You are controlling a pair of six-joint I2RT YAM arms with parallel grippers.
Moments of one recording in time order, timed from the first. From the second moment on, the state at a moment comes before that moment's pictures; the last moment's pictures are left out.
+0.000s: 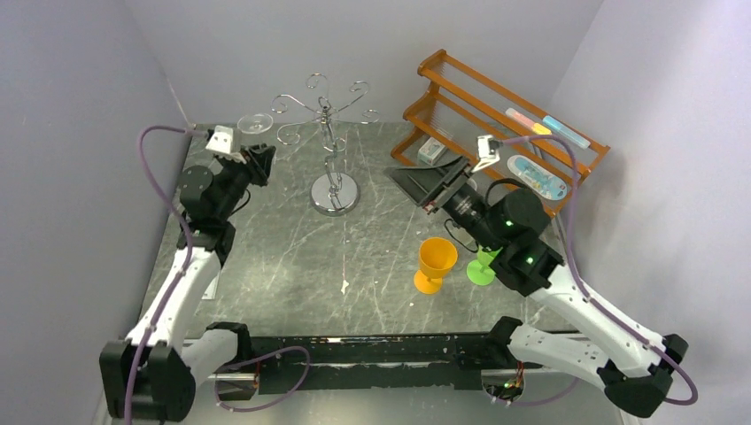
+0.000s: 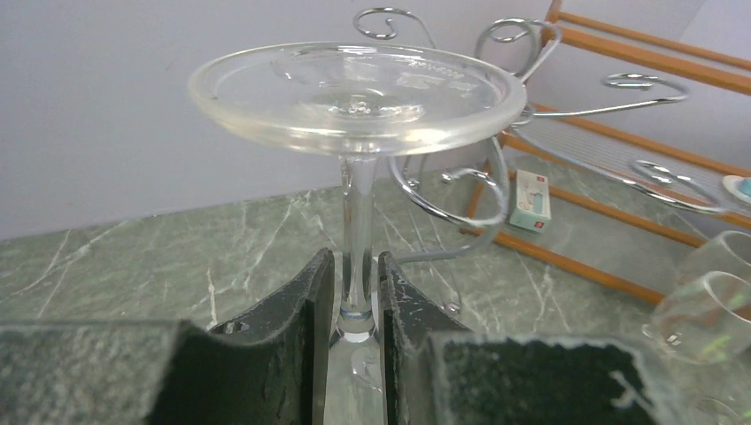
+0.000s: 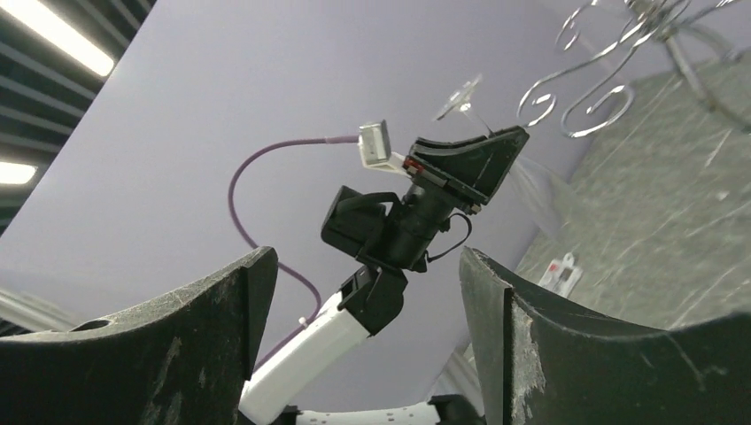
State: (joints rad) left arm -0.08 0.97 0.73 0.37 0.29 -0.17; right arm 0.82 0.91 0.99 0.19 -0.02 1.04
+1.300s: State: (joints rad) left arm -0.03 1.75 1.03 1.05 0.83 -0.33; right arm 0.82 0.83 0.96 0.15 0.04 0.86
